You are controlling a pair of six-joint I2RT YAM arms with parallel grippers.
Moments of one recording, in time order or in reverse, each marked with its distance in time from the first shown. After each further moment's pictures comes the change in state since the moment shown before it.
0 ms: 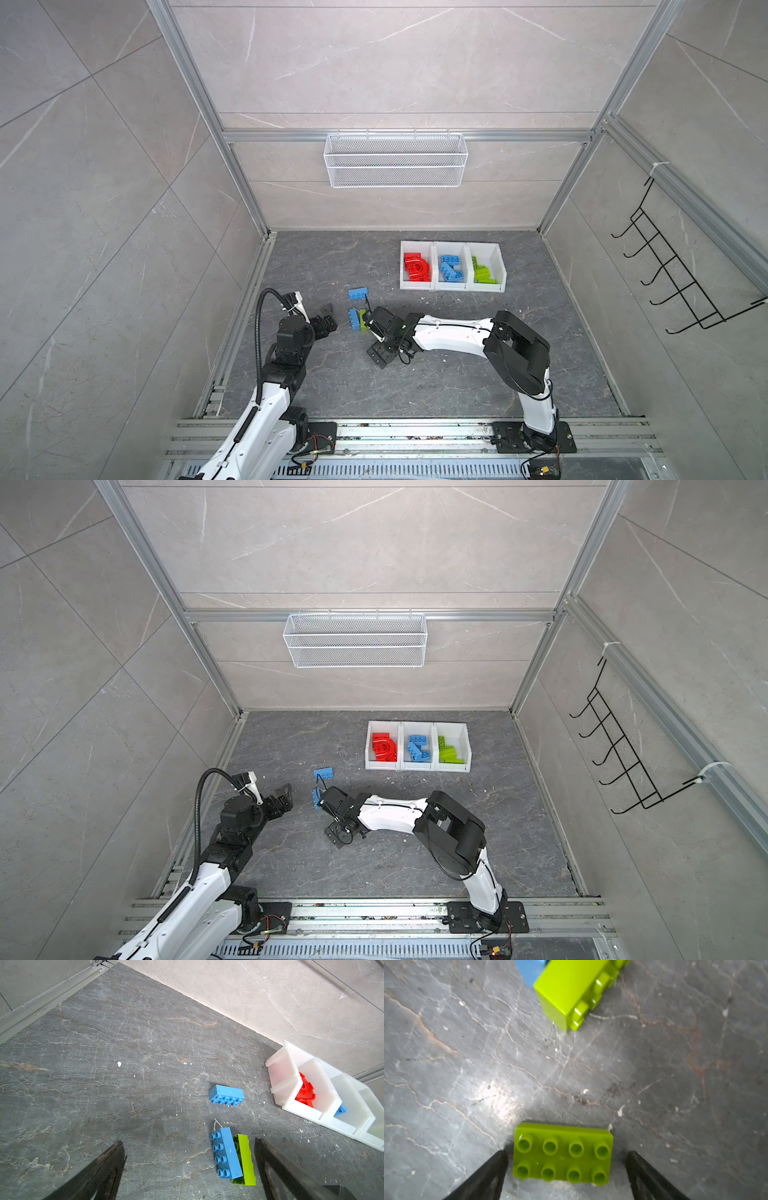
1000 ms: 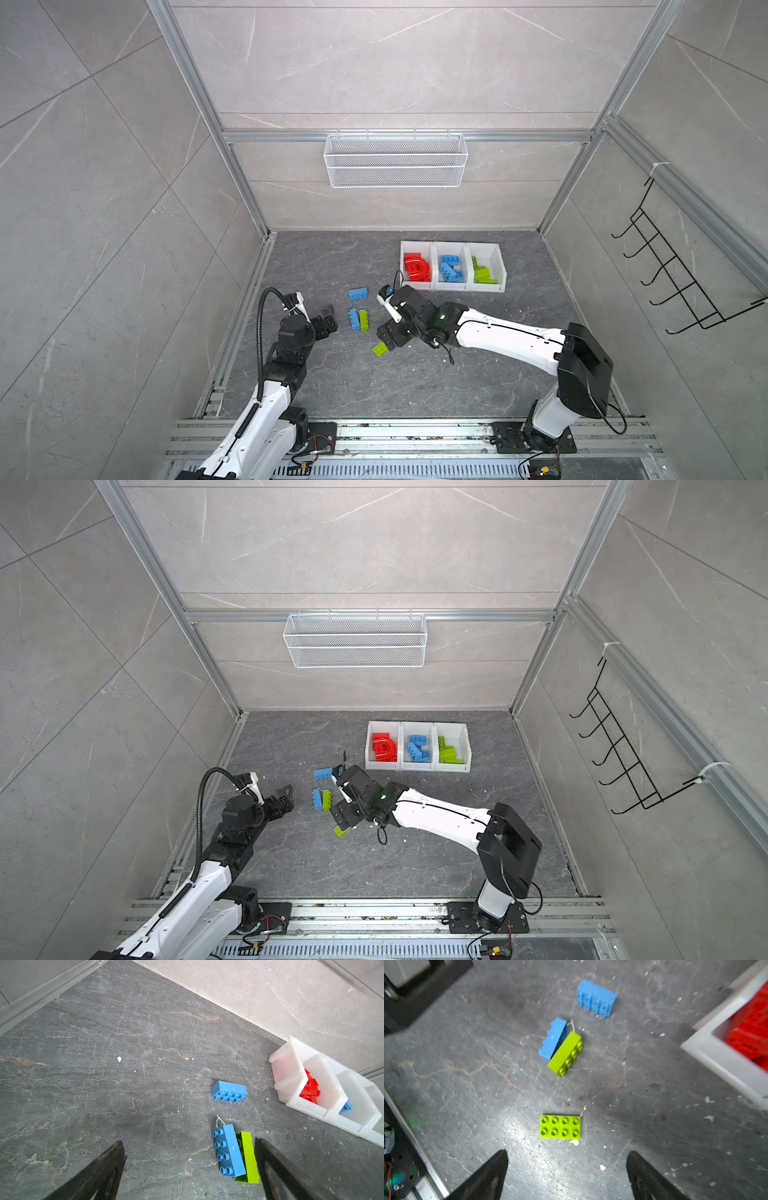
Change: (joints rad) left arm 0.000 0.019 0.000 0.000 0.002 0.000; right arm -0.024 -0.320 -0.125 0.050 -0.018 0.044
